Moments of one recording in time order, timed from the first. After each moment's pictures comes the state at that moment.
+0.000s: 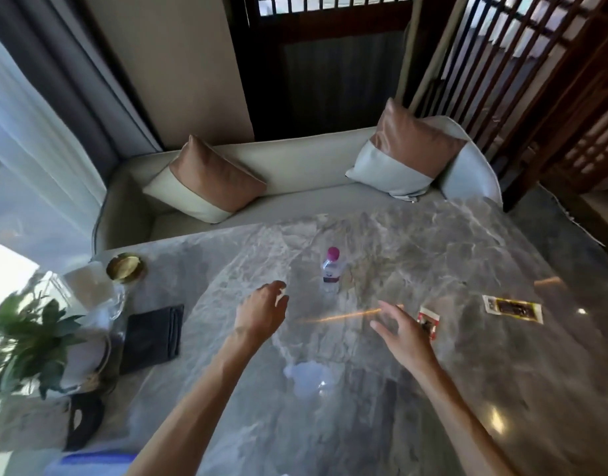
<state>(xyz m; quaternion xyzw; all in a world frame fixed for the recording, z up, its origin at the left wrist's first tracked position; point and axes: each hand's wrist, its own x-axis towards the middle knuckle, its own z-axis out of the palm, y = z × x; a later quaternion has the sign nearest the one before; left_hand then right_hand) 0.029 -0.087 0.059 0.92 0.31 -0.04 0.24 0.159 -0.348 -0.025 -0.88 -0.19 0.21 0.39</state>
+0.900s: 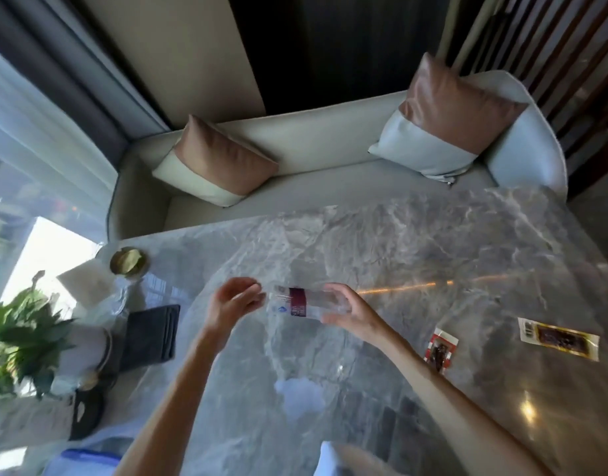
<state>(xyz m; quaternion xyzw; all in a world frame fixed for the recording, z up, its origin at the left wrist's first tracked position) 0.074 -0.043 0.021 0.58 0.45 0.13 0.67 0.244 -0.248 -0.054 -0.68 -0.26 0.48 0.48</state>
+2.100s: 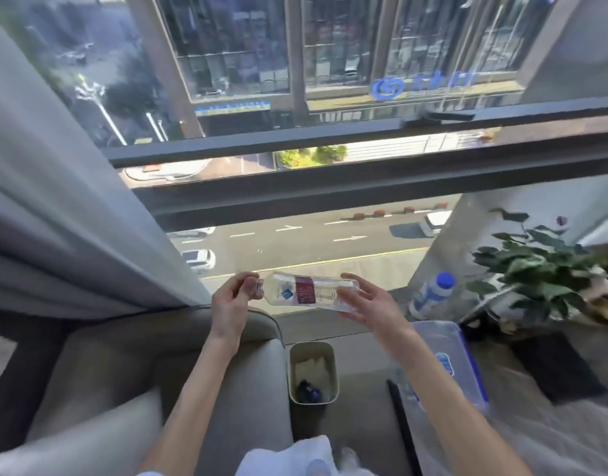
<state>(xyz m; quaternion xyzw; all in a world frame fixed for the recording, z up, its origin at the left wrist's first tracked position) -0.731 -0.217 0.106 0.21 0.68 0.65 0.27 -0.522 -0.062 0.088 -0.38 -0.49 0.76 0.18</state>
